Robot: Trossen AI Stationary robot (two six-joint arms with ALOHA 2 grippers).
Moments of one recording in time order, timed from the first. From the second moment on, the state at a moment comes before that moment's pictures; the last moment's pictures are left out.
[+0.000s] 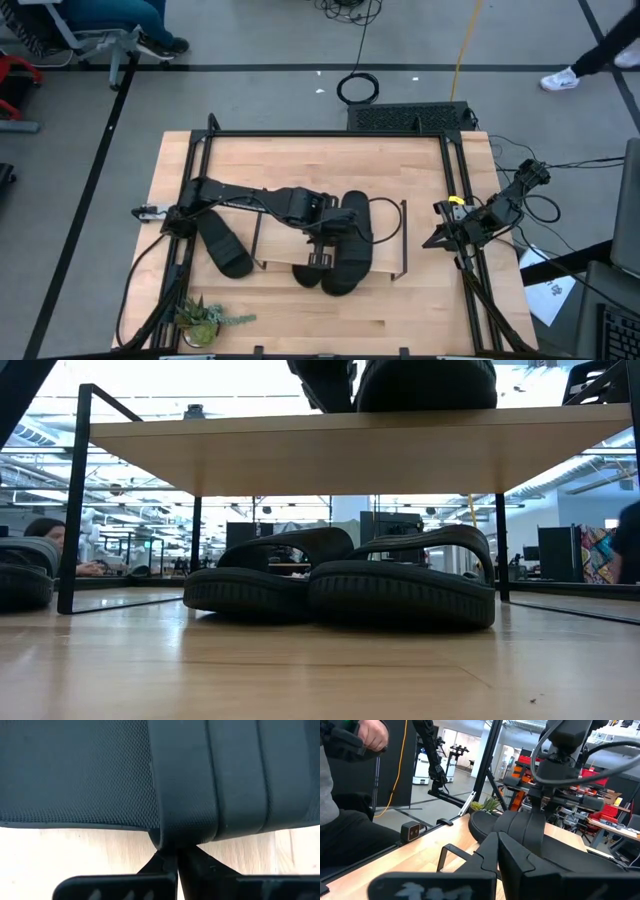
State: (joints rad) left arm -0.16 2.09 2.11 -1.21 -0.05 -0.01; right arm 0.70 0.02 0.15 -0.09 0.31 -0.27
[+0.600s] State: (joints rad) left arm -0.15 2.09 2.11 -1.11 -0.01 0.00; right arm 0.70 0.02 0.15 -0.09 0.31 -0.25
